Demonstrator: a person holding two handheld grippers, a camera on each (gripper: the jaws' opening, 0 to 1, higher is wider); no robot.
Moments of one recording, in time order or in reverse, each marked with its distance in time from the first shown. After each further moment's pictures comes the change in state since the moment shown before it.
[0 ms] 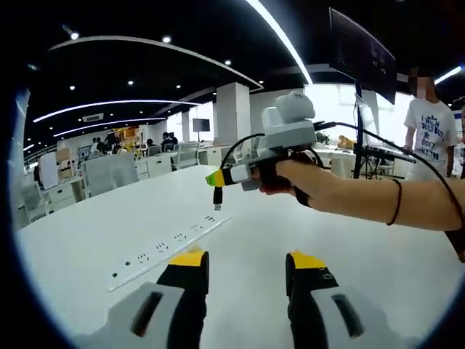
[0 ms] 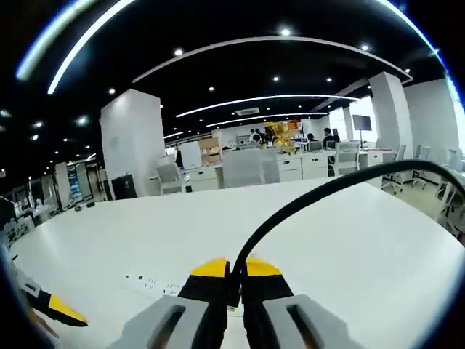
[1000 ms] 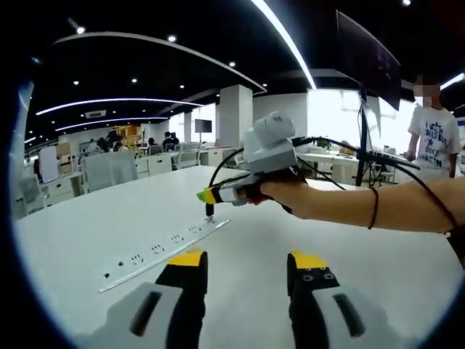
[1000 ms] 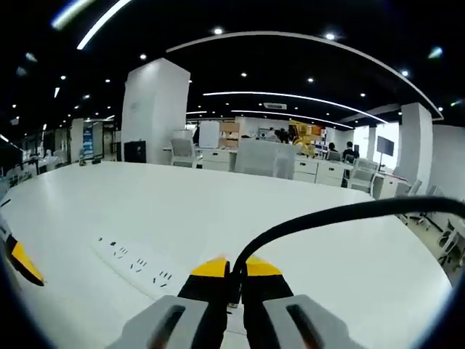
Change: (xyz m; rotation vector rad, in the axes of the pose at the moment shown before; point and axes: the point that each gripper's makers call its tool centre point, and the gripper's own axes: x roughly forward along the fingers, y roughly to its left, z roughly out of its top) left arm 0.013 0.004 0.000 -0.041 -0.020 0.000; right arm 0.039 -0.013 -0.022 -0.230 0.065 0.062
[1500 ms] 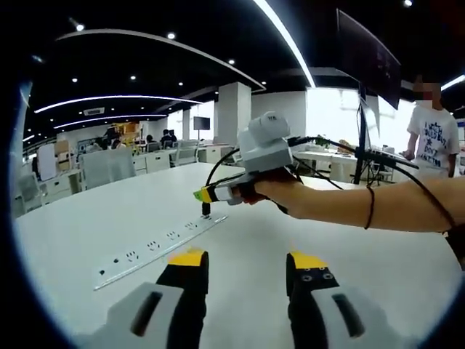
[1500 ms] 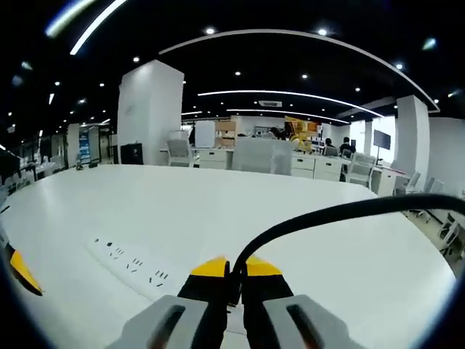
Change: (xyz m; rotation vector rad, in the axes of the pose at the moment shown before) left arm 0.004 -0.004 -0.004 -0.006 0.016 -0.013; right arm 0.006 -0.001 -0.005 0.034 0.004 -0.009
